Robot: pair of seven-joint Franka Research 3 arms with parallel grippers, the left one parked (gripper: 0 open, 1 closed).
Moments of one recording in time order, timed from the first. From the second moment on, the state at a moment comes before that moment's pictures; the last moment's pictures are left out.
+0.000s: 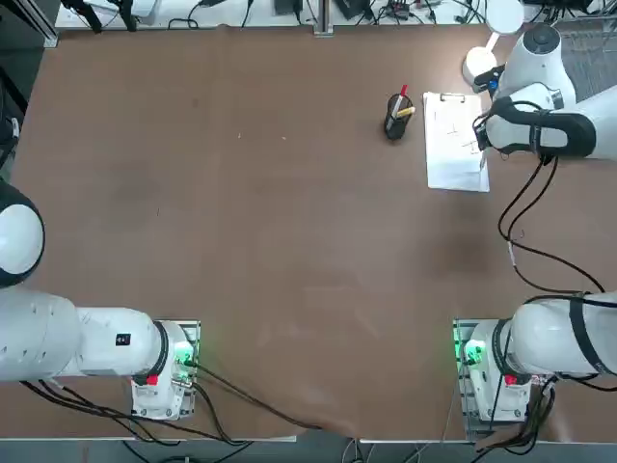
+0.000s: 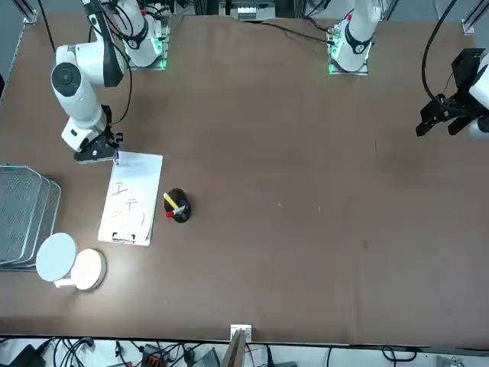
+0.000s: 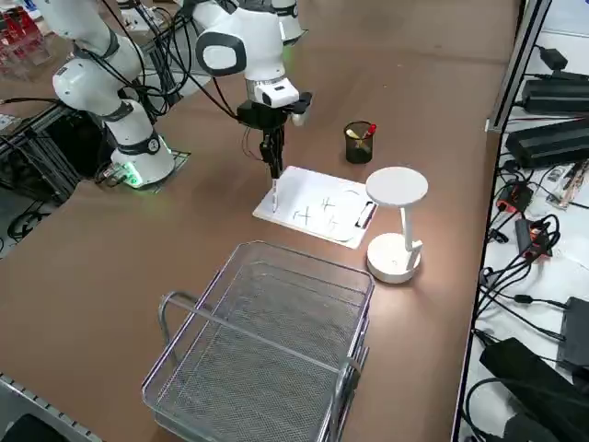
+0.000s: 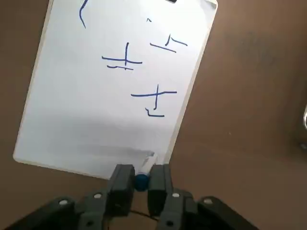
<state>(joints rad) -0.07 -0.01 0.11 -2.45 -0.32 2.46 0.07</state>
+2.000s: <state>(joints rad) -0.06 0.00 0.18 -2.45 -0.32 2.47 0.22</state>
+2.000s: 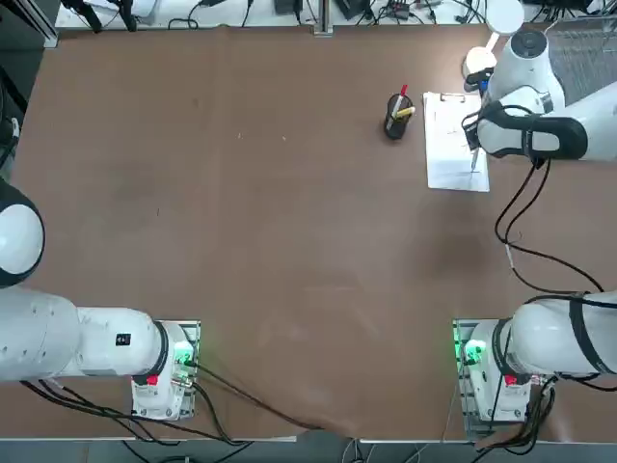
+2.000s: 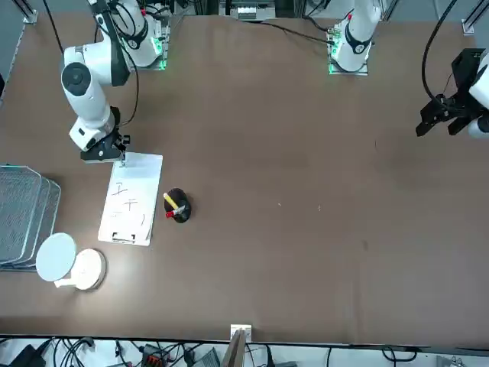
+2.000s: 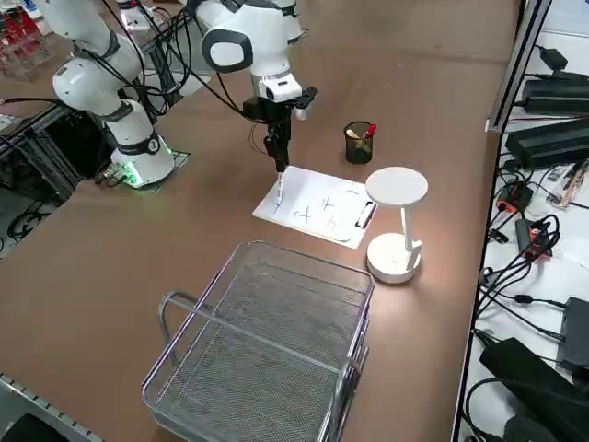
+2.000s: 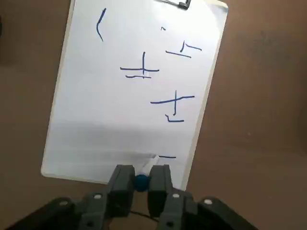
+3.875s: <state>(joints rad) -0.07 -0.01 0.11 -2.43 -0.40 2.47 0.10</state>
